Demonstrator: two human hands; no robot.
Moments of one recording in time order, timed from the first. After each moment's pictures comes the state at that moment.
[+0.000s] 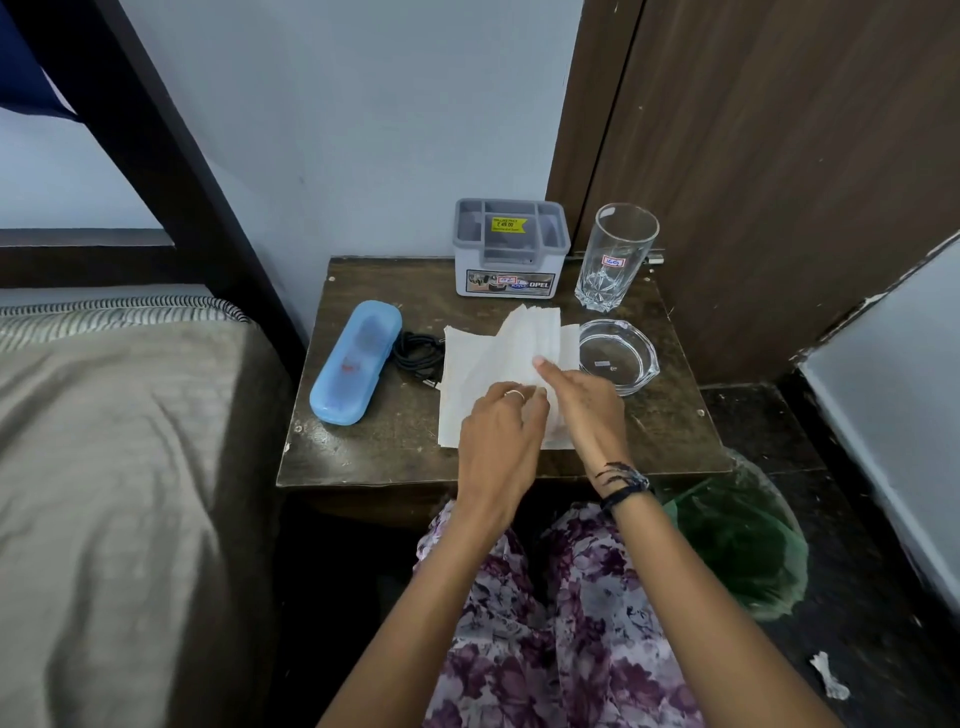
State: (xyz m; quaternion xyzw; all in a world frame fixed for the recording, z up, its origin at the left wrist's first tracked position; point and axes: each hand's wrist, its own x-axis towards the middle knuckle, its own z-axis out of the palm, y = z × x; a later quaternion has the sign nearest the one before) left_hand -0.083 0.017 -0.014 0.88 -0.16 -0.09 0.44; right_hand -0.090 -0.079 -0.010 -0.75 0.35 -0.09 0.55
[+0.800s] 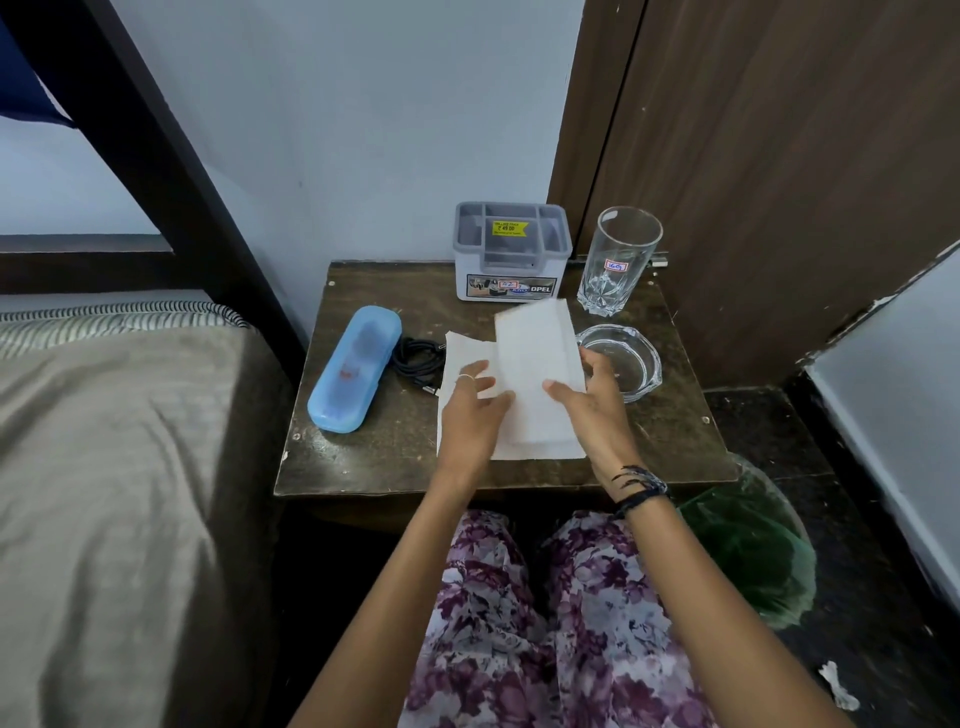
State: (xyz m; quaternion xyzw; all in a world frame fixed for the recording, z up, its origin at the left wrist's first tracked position) left_hand -0.045 0.023 -0.023 0.76 -0.02 -0.20 0.62; right_hand -0.085 -0.093 -0.019 -0.73 0.28 -0.10 0.62
